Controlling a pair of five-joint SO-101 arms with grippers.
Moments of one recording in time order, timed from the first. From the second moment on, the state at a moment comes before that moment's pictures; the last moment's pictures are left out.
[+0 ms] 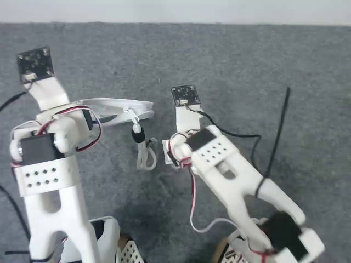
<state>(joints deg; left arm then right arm) -17.9 -39.0 26.1 78.1 10.9 -38.7 -9.5 32.4 57.2 -26.7</state>
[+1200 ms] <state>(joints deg) -18.0 -39.2 27.2 77.1 10.9 -34.9 23.0 5.9 73.7 -27.6</state>
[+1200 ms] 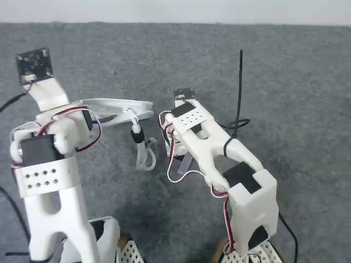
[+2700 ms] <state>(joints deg) -18.0 -39.2 27.2 77.1 10.9 -34.8 9.8 -9.4 100.4 -27.6</state>
